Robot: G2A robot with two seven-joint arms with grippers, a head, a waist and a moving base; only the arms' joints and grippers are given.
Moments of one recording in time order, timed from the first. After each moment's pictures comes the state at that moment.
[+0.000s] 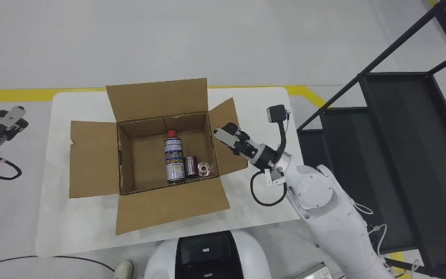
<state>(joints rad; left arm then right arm) 1.42 -0.63 -1.71 -1.42 -0.28 -0.61 -0.52 -1.43 -1.16 1.25 -2.01 -0.03 -0.16 0.46</state>
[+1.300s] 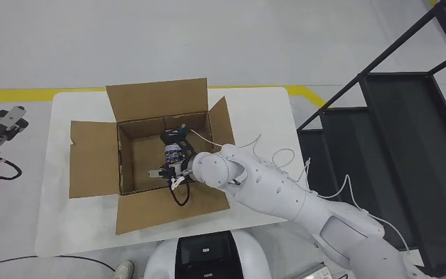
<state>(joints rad) 1.42 -0.63 -1.71 -1.42 -0.28 -0.61 -0.52 -0.77 -1.36 0.52 -1.48 -0.31 0.39 0.71</state>
